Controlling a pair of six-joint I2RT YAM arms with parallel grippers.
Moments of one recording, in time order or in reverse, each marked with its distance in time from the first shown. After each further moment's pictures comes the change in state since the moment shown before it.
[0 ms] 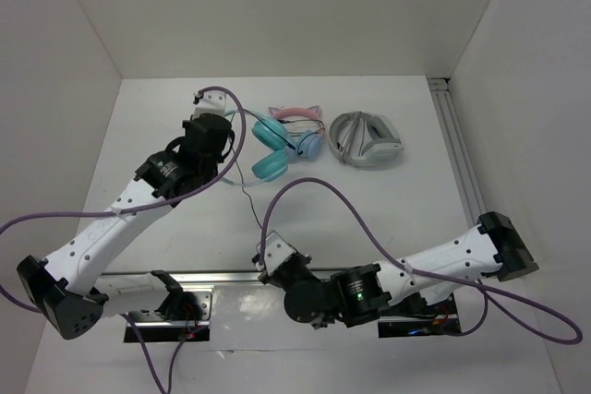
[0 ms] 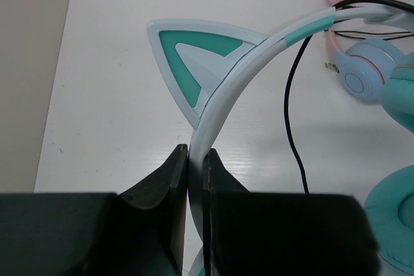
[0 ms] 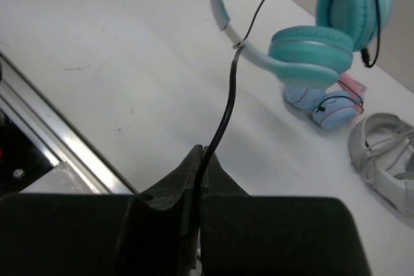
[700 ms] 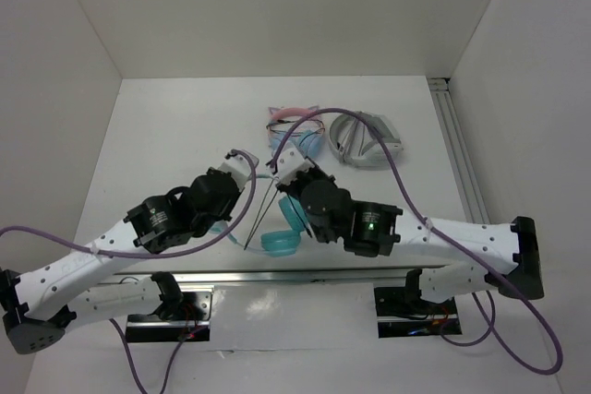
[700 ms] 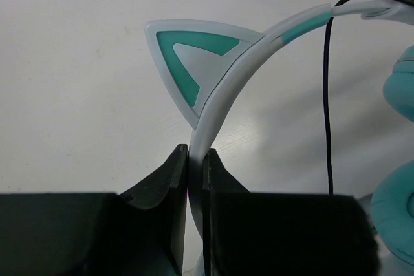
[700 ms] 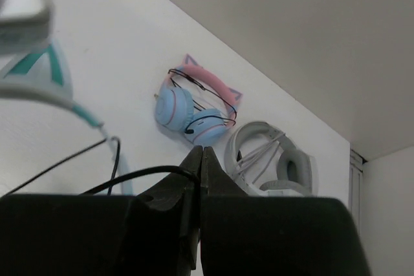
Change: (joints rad) left arm -0.282 -0.259 -0.257 -0.082 0.185 0.109; right arm -0.438 -0.082 0.145 -0.071 -0.132 -0.356
